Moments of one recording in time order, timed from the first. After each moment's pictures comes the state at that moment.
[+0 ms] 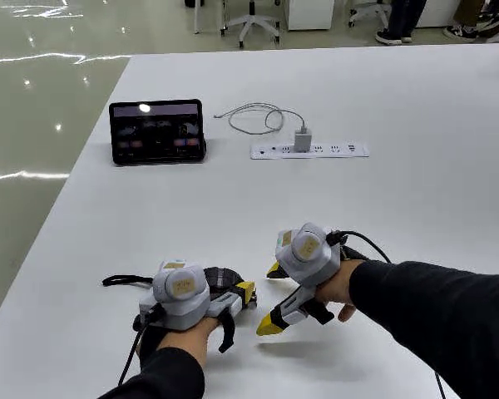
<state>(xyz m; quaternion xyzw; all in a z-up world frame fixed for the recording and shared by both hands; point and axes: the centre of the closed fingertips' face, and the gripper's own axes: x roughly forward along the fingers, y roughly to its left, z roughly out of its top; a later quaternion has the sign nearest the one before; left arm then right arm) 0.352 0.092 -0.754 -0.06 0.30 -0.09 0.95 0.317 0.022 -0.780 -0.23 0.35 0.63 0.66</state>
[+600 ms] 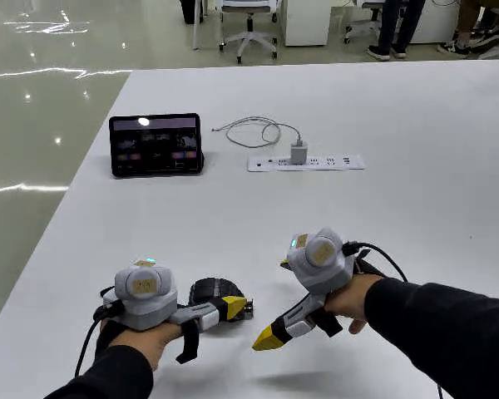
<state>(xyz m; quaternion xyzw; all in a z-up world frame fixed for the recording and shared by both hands) 0.342 0.111 -0.736 0.01 0.31 -0.21 0.93 0.324 0.004 -0.748 -0.17 0.32 0.58 0.73</state>
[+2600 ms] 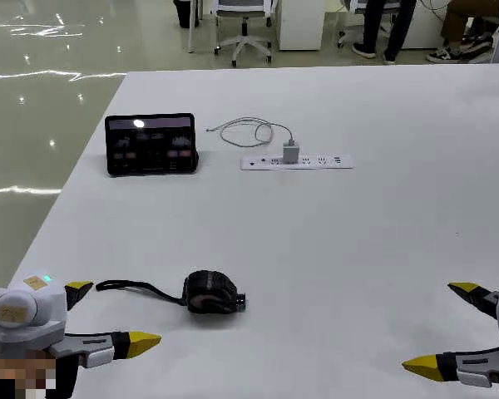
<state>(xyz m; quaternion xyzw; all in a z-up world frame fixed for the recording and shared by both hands) 0.270 0.192 -0.701 0.04 0.29 -0.27 0.91 0.273 -0.251 -0.722 -0.15 0.28 0.41 0.86</state>
